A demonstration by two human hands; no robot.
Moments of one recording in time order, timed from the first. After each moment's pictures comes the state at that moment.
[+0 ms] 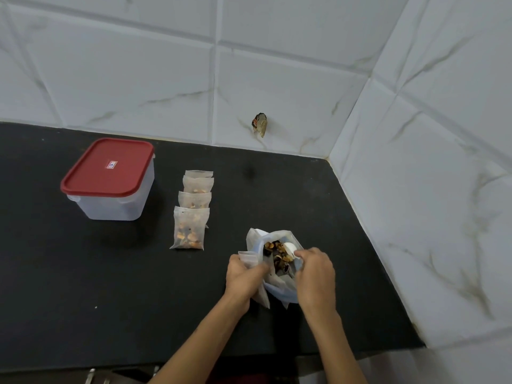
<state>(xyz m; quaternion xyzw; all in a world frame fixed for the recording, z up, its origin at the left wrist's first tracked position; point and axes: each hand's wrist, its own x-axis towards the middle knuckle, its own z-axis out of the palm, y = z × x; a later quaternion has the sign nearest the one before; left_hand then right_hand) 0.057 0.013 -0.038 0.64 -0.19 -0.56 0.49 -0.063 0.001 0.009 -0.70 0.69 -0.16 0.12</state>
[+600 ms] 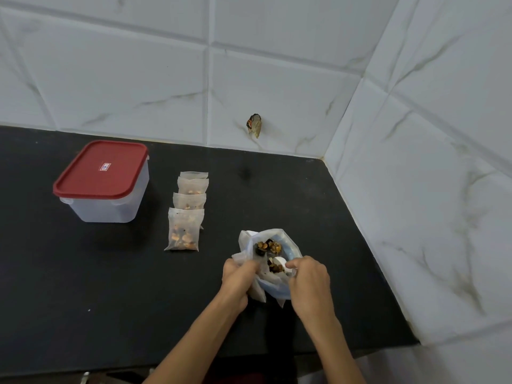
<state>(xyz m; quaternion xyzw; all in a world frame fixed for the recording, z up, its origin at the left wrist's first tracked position) 0.055 0.008 -0.039 0.60 -0.11 -0.61 0.50 -0.068 0.006 0.010 -0.68 0.71 -0.09 0.19</state>
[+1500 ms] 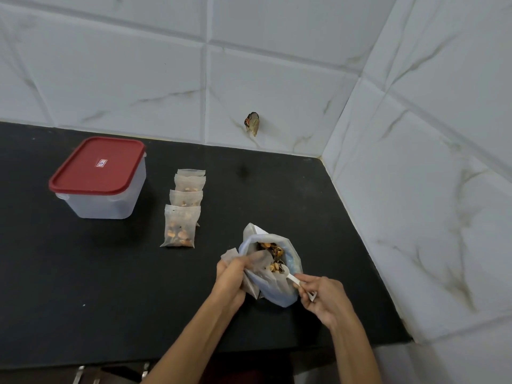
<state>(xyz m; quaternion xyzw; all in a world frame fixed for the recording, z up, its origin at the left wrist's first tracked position) 0.055 0.016 -0.029 0.49 -0.04 -0.67 0.56 -0.117 -0.002 -0.009 -0.20 0.65 -0.32 0.65</state>
